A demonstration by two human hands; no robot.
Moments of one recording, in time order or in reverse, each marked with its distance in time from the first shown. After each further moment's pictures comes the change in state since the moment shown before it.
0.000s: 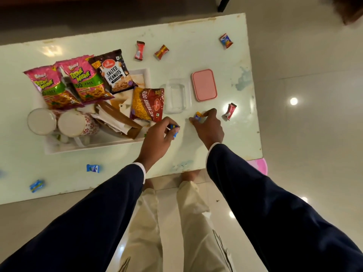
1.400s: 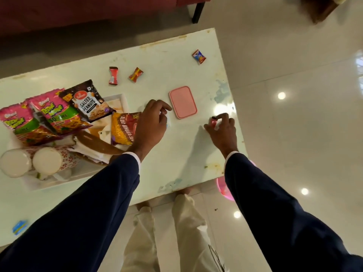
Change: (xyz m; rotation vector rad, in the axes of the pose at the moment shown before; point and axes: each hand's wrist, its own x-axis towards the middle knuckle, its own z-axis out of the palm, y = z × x) left_hand 0.108 0.055 0.007 0.111 0.088 0.146; right_hand 0.044 0.035 -0.083 0.005 0.122 -0.030
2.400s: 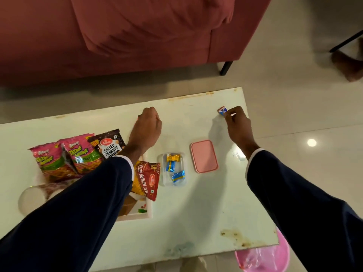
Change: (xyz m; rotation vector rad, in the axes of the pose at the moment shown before) left_hand 0.131 -0.058 -0.061 0.394 0.105 -0.085; right_hand 0.159 -0.121 -0.014 0.186 0.022 -0.299
